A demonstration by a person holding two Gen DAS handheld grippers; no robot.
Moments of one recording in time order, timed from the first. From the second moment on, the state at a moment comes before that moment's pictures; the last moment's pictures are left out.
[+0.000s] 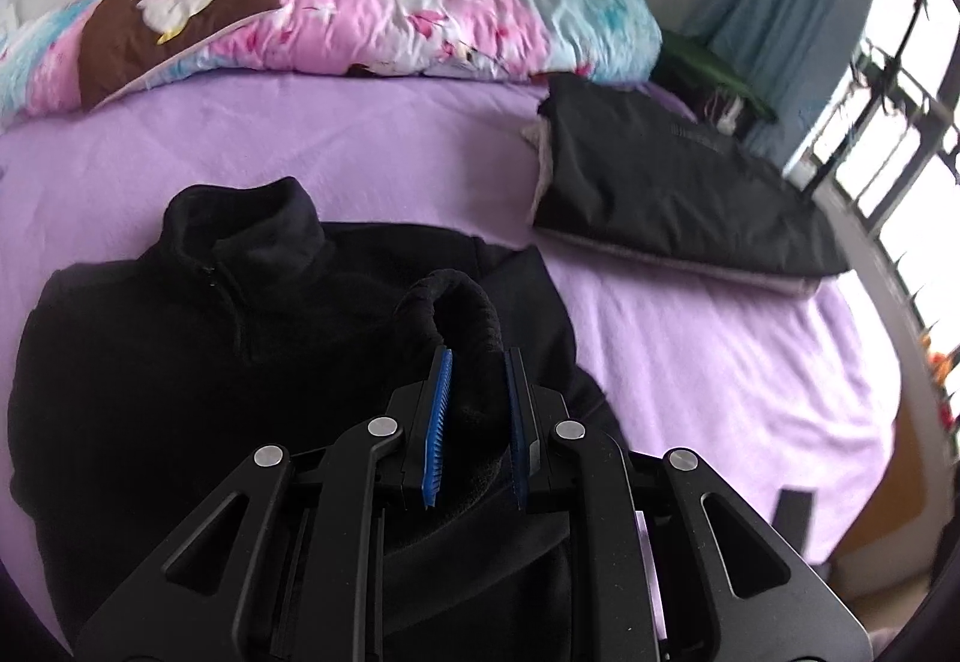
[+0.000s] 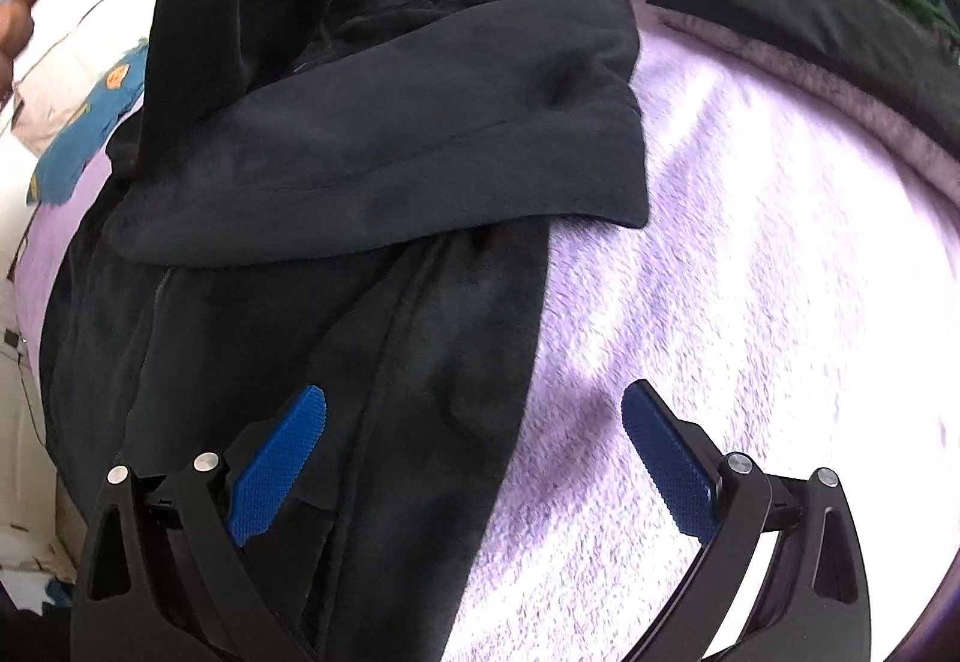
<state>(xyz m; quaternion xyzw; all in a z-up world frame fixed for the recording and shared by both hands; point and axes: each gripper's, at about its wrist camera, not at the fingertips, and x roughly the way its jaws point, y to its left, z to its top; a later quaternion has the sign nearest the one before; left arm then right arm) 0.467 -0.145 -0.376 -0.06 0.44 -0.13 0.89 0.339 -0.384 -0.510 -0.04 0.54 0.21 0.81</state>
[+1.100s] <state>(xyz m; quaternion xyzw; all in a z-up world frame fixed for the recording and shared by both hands) 0.420 -0.164 -0.451 0.01 0.48 -0.19 0.86 0.346 -0.438 -0.480 0.00 0.52 0.17 0.84</state>
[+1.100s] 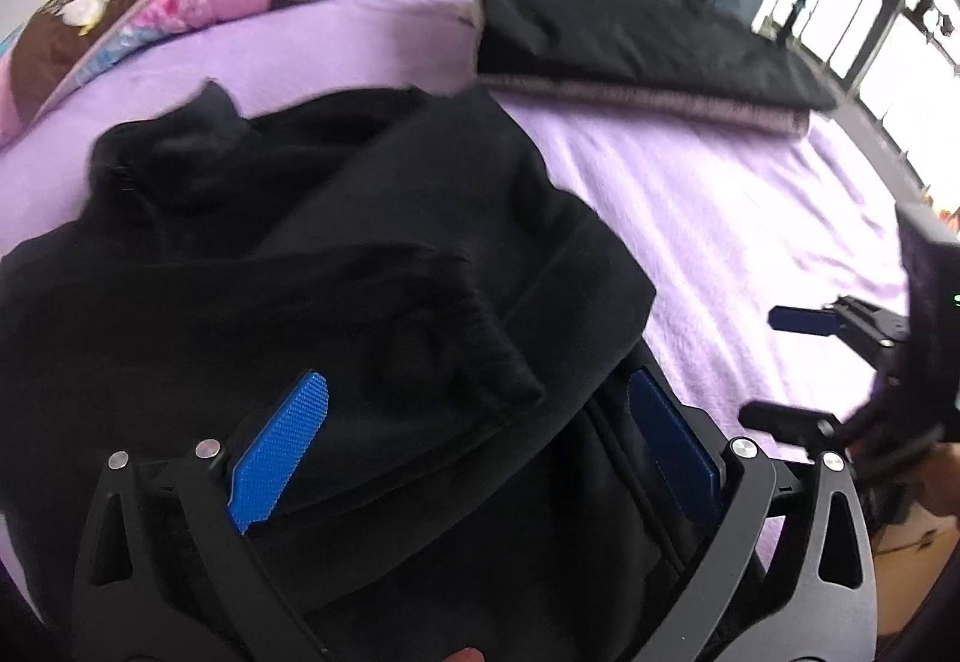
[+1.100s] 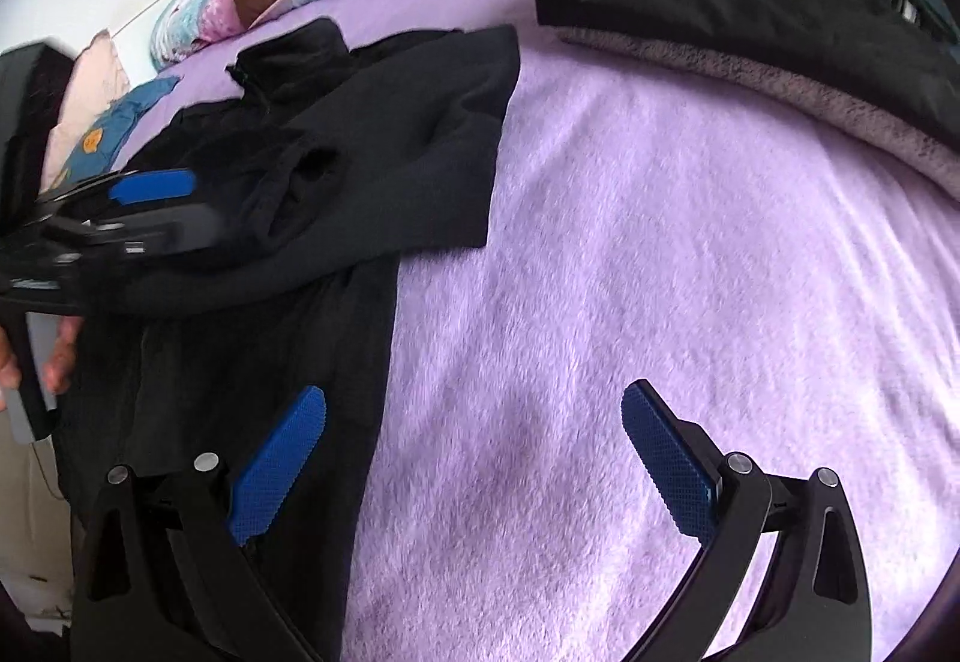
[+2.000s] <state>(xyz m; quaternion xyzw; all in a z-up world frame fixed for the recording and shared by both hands) 0.436 0.116 -0.445 -0.10 0.48 0.00 0.87 0.440 -0.280 -0.456 0.08 0.49 0.30 0.82</state>
